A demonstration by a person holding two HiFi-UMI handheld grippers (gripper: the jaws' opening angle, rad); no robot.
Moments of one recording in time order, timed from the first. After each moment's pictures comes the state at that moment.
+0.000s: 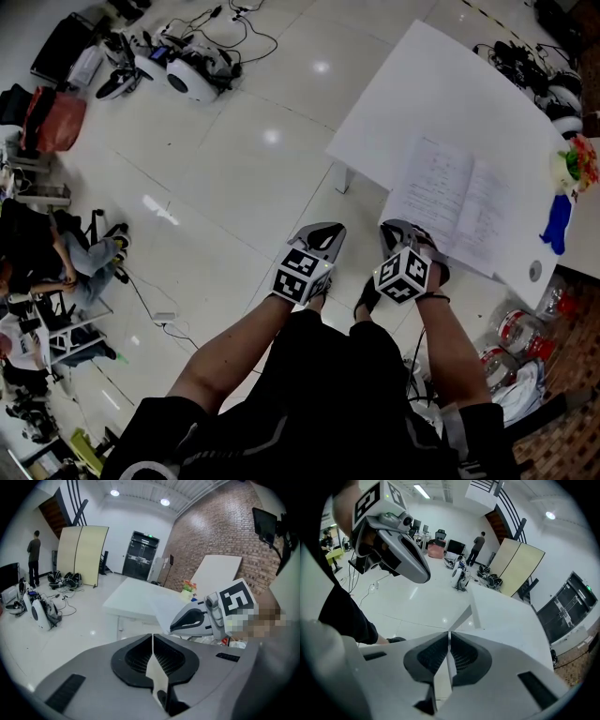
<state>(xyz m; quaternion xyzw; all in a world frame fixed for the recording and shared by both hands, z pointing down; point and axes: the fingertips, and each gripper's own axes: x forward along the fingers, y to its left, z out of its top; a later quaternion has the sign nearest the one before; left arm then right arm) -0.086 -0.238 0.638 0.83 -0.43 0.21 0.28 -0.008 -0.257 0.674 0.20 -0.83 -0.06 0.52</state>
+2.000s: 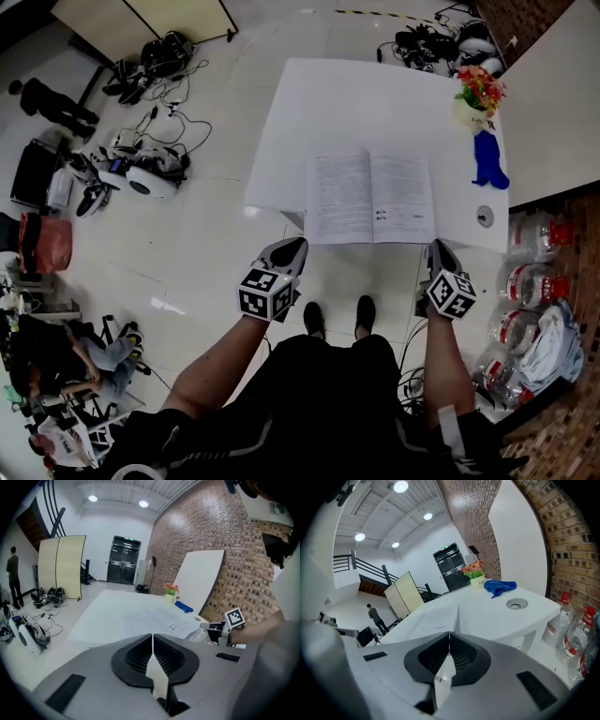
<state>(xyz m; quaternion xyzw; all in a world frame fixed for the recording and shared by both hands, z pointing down) 0.029 -0.249 0.563 0.88 -0.37 0.22 0.21 0.345 -0.208 0.629 0.68 -0.66 0.31 0.03</state>
